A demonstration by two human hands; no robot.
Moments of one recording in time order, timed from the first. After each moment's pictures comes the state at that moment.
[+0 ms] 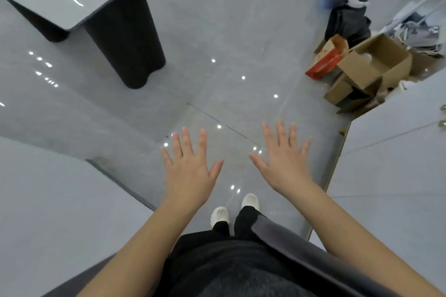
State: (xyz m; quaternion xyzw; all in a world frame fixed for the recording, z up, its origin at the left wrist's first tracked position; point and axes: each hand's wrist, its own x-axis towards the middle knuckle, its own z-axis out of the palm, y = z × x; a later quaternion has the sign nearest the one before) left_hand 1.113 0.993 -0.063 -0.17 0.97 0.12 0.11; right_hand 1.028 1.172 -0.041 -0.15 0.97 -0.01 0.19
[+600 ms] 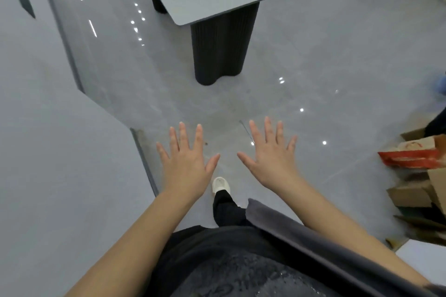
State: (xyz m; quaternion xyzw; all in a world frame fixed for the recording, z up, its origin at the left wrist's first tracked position) left_hand 1.038 0.836 -0.074 -0.43 0.89 0.15 0.10; right_hand 0.885 0.942 -0.065 -0.41 0.88 0.03 0.22
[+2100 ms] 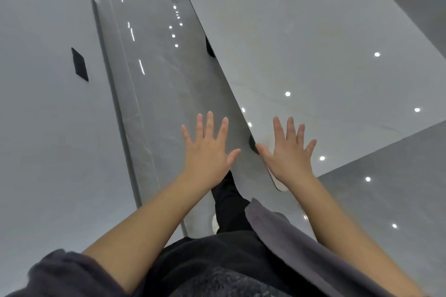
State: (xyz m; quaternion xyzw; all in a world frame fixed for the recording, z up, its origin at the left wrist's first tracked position) left_hand 0.861 0.225 -0.084 -0.40 0.90 0.12 0.14; right_hand 0.709 0.330 -0.100 -0.38 0.89 -0.01 0.25
